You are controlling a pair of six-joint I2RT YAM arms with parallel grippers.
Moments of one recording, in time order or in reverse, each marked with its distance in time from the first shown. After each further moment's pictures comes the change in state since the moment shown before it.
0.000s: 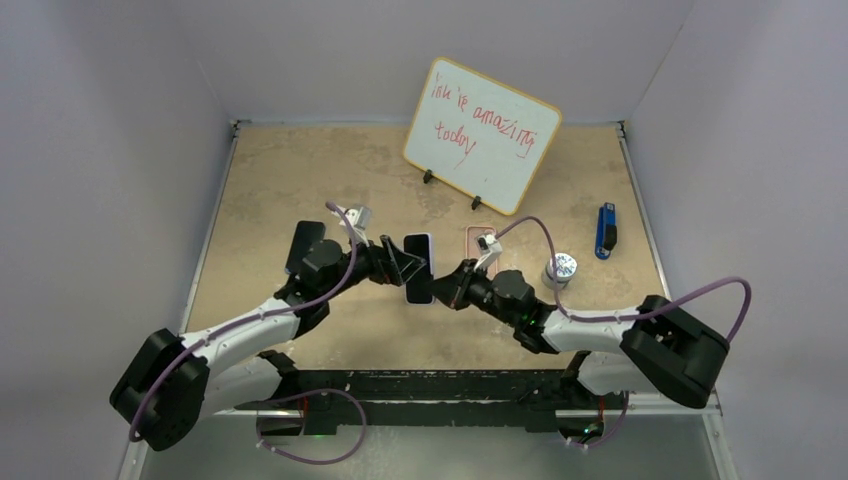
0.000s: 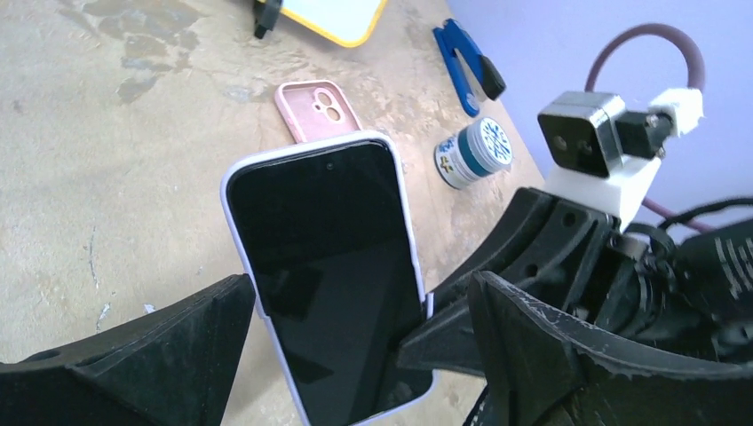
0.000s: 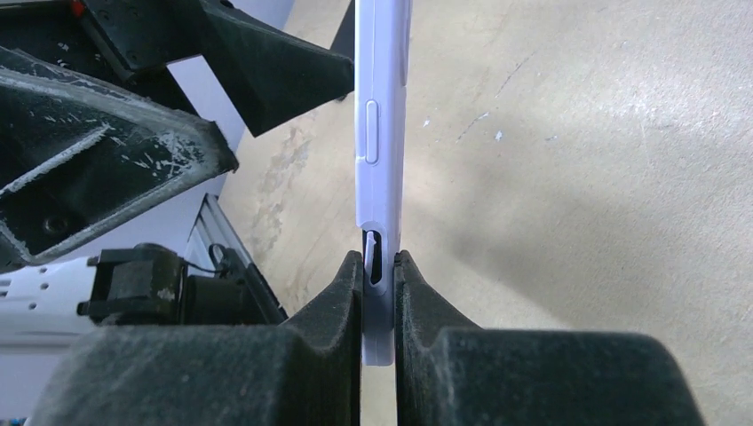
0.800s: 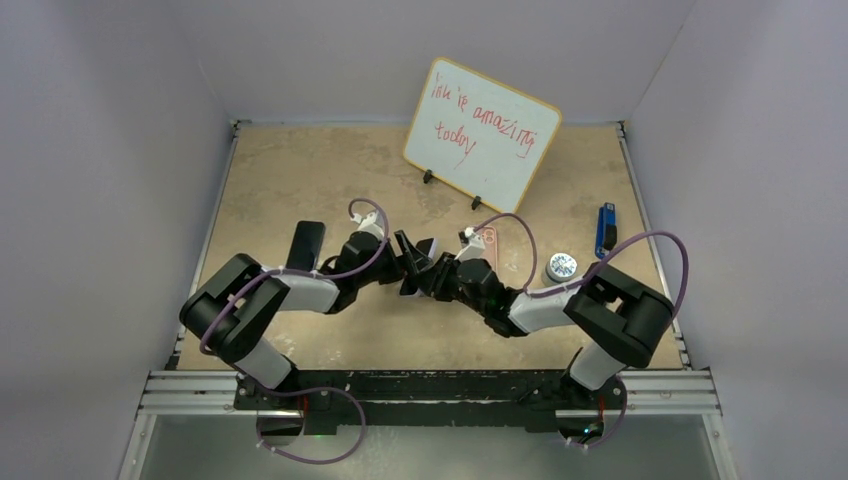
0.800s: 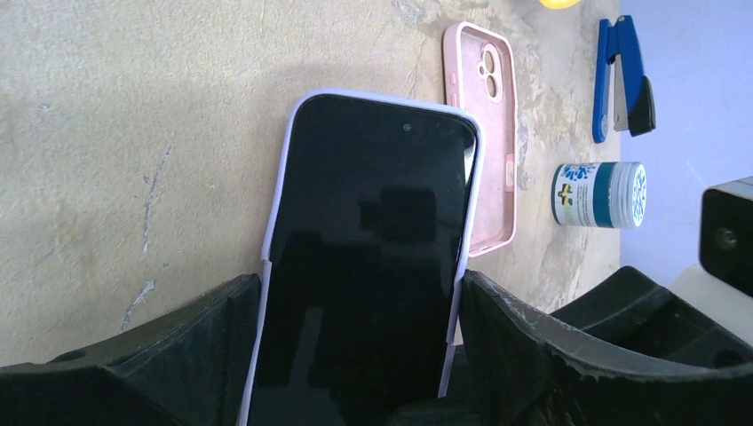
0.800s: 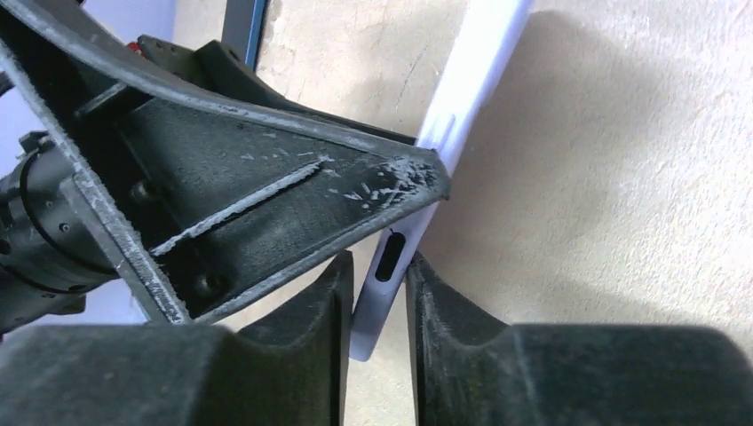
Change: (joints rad) left arm -0.002 0.481 0.092 0.109 -0.080 -0.243; right arm 0.010 0.286 0.170 -0.093 0.138 0.108
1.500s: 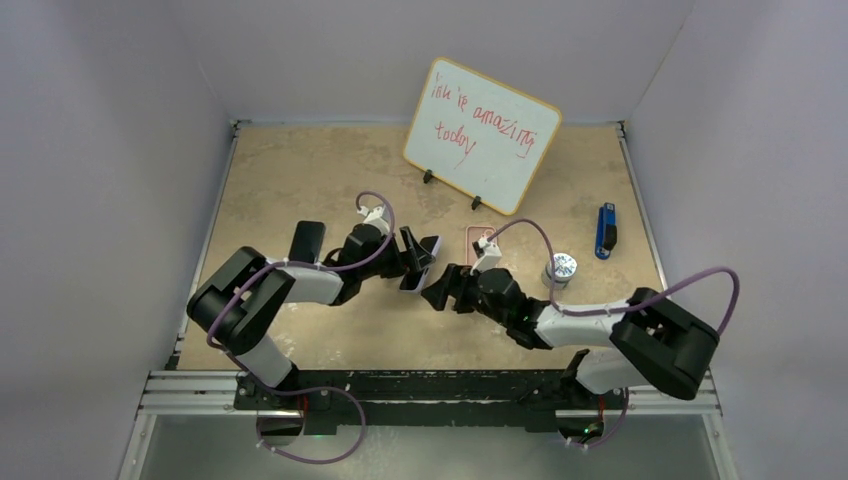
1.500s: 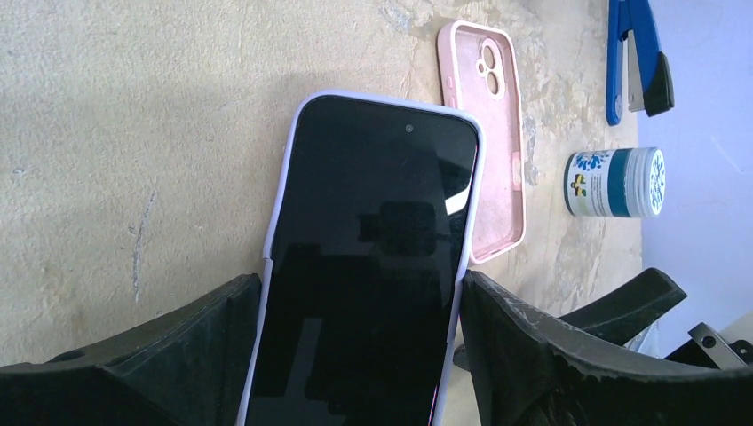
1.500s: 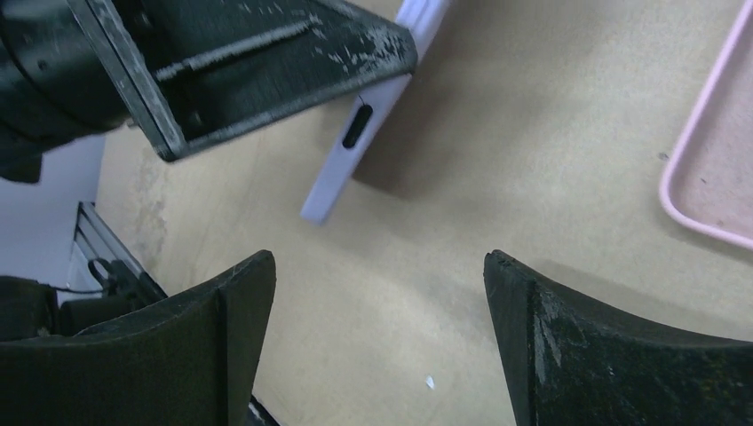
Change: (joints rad) left arm 0.023 0.043 0.065 -0.043 0.056 0.094; right arm -0.011 -0.278 -0.156 -0.152 -0.047 -0.136
